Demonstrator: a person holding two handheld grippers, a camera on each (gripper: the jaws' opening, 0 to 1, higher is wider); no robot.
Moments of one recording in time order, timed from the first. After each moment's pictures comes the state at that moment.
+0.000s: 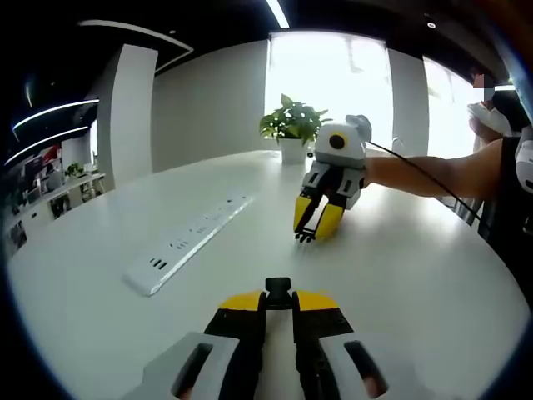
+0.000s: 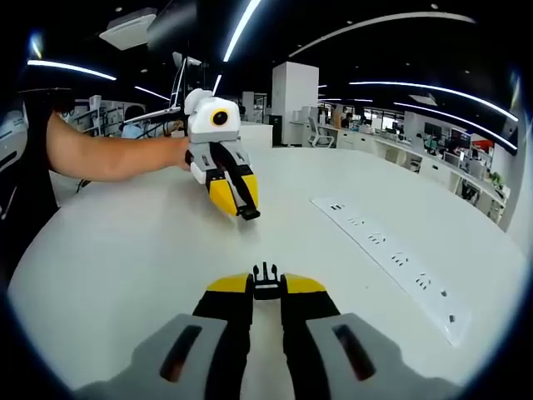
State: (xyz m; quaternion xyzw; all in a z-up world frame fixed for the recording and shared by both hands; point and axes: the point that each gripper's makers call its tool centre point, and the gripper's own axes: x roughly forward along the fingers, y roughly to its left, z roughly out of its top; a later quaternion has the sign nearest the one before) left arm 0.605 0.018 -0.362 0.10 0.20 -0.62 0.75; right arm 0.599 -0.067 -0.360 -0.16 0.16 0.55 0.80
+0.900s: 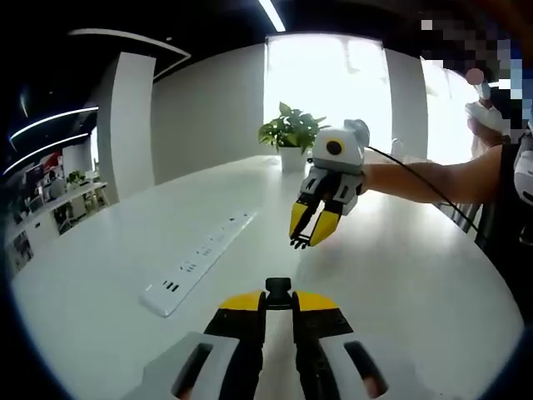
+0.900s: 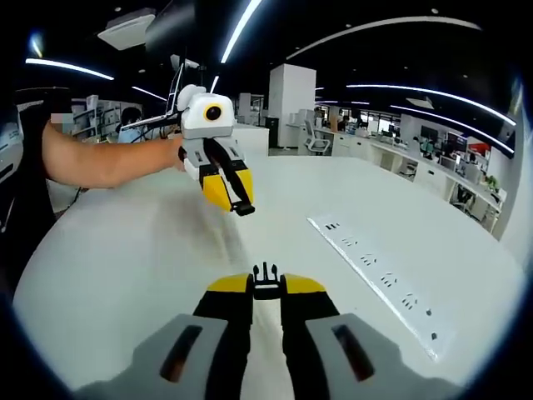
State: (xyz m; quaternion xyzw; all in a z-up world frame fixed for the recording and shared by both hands) left arm 0.603 0.023 -0.328 0.11 0.19 -0.61 0.76; right arm 0.601 -0.061 -0.329 -0.16 0.15 0.54 0.81
